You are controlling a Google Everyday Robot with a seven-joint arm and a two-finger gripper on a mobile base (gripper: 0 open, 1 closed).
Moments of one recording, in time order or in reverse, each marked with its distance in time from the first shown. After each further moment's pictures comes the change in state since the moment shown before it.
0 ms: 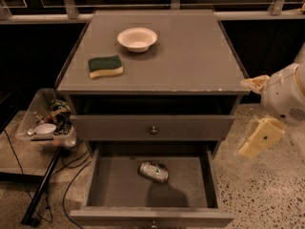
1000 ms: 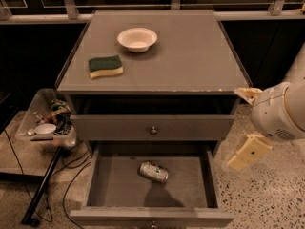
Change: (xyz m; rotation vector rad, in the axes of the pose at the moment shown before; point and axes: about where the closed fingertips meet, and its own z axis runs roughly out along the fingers) arm 0.001 0.017 0.023 0.080 -0.030 -0.017
